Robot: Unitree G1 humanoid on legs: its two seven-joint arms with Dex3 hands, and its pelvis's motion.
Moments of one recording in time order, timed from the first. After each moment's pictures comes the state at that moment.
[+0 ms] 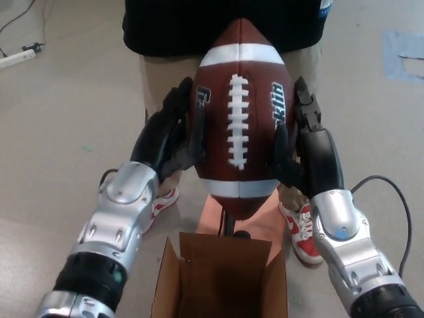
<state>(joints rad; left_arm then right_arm) -0.69 0.12 -0.02 0.72 -0.09 -0.04 -0.16 -0.60 -0.05 0.08 0.70 -0.07 -0.27 -0.13</state>
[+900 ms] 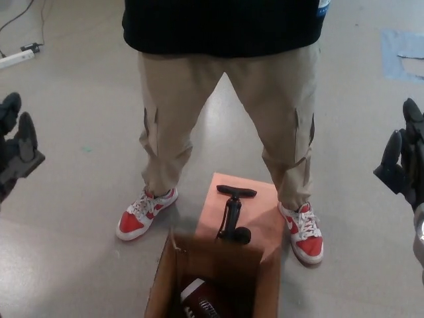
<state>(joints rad) -0.71 0.49 0.28 1.14 -0.14 -0.24 -0.30 -0.59 -0.28 -0.14 0.88 0.00 -0.33 -0.05</state>
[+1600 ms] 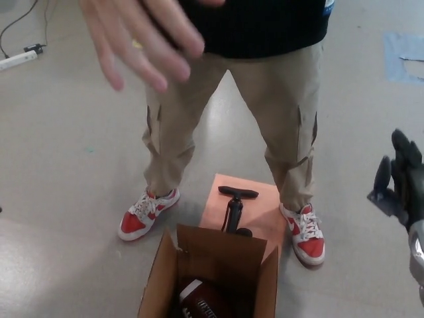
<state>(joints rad) -0.58 0.58 0.34 1.22 -0.15 -0.27 -0.38 -0.61 -0.29 -0.10 1.11 -0.03 -0.35 -0.05</state>
